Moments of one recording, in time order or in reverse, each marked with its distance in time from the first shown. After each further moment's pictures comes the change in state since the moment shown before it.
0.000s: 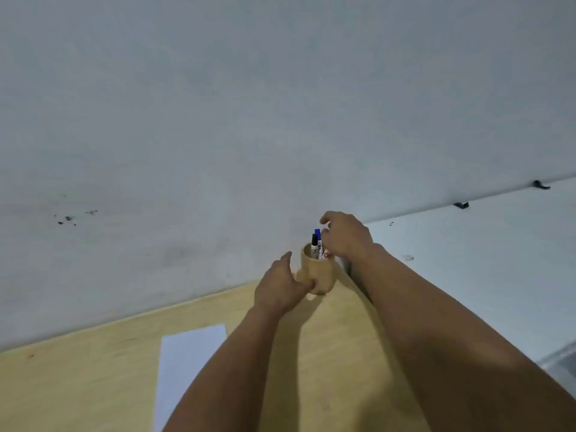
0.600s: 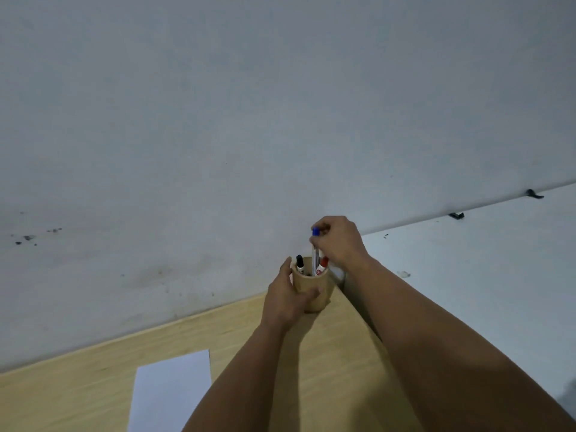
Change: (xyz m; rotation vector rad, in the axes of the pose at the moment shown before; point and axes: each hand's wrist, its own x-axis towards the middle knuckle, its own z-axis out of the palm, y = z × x) left_hand 0.032 0.007 0.031 -0.355 0.028 0.006; right_hand 0.035 0.018 0.010 0.332 0.141 -0.025
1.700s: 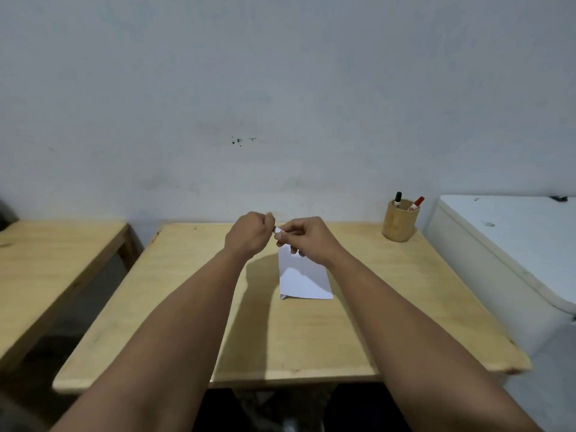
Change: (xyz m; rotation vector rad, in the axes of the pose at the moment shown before) left_hand -0.215 -0.046 -0.254 0.384 0.322 -0.161; right_hand -0.259 -0.133 0.143 0.393 -0.611 -0.273
